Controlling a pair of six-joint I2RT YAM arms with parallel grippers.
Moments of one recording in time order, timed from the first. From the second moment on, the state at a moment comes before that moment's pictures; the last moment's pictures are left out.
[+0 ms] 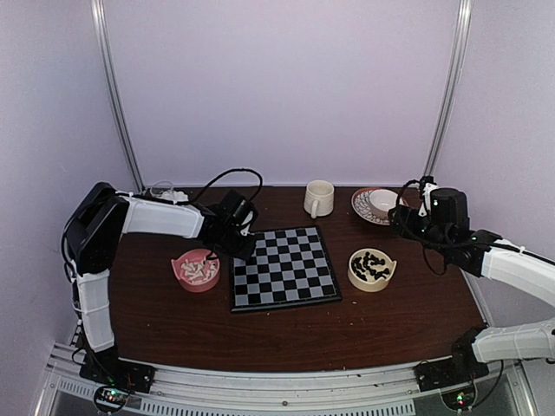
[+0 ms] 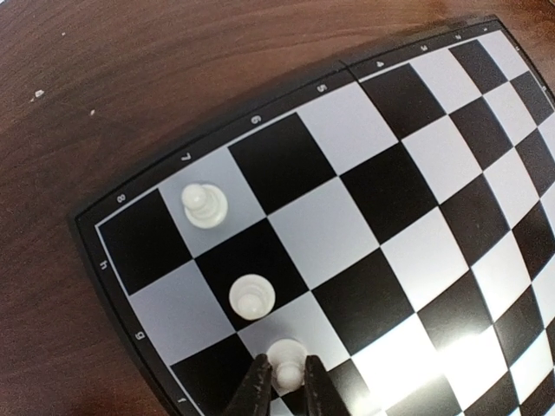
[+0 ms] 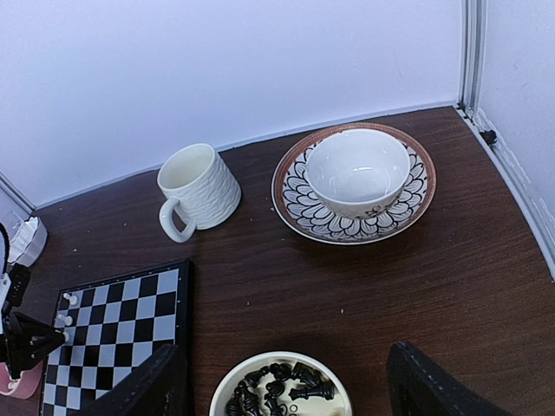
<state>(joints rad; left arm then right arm) -0.71 2.01 1.33 -0.31 -0.11 -0.29 0.43 1.04 0.67 -0.06 0.27 0.44</state>
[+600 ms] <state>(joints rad) -0.72 2.01 1.33 -0.31 -0.10 -0.29 0.43 1.04 0.67 -0.06 0.27 0.44</state>
